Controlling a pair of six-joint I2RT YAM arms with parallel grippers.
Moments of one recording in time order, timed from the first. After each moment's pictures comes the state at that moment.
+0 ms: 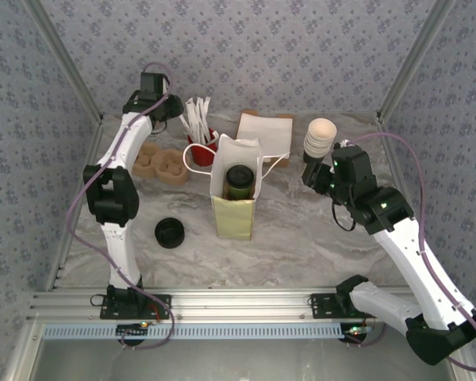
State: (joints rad) left arm -0.16 2.13 2.06 -0.61 0.04 -0.42; right arm 0.46 0.98 1.21 -0.88 0.14 0.66
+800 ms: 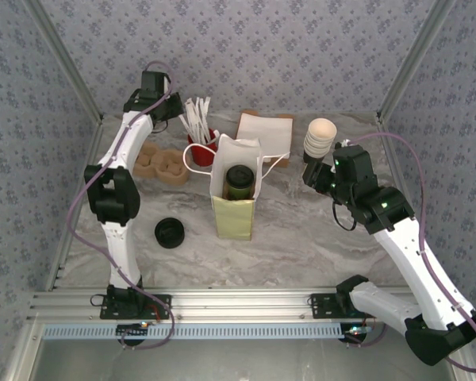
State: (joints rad) left arm -0.17 2.13 2.08 -0.64 0.06 -0.41; right arm 0.44 0.98 1.21 -0.88 0.12 0.66
